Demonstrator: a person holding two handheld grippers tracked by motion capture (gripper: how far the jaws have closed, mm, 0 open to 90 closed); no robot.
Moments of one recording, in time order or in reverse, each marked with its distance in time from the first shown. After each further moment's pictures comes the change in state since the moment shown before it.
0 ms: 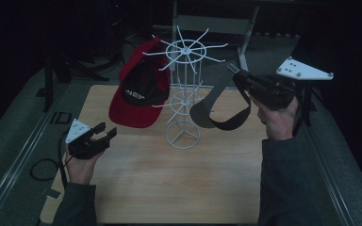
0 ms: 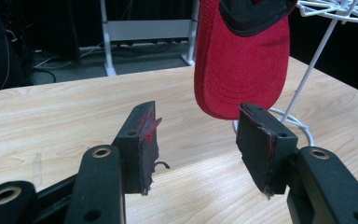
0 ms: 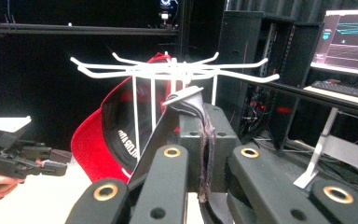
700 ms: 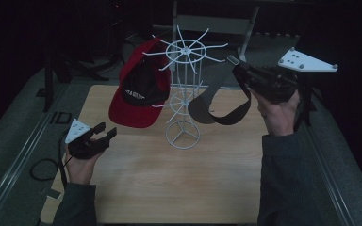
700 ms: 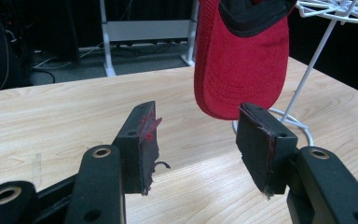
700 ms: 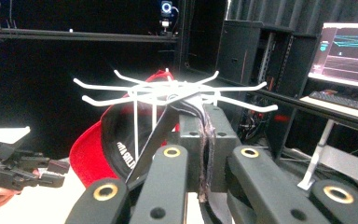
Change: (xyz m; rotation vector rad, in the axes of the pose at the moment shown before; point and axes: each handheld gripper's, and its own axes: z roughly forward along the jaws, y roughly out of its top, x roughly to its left) left arm 0.001 0.000 -0.001 0.000 -0.001 0.001; right arm 0.002 0.018 0.003 -0.020 -0.001 -0.023
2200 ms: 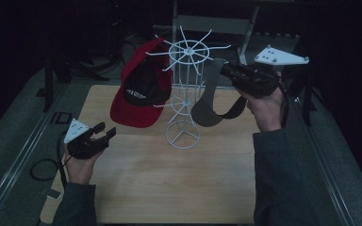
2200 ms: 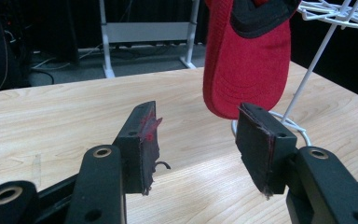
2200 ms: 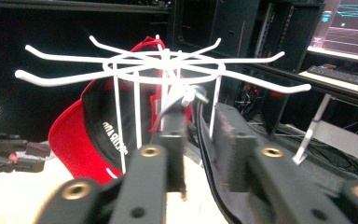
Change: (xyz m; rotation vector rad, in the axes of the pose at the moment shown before) left arm 0.001 0.000 -0.001 -0.006 -0.005 -0.007; right arm -0.005 -0.011 0.037 0.114 -0.033 0.006
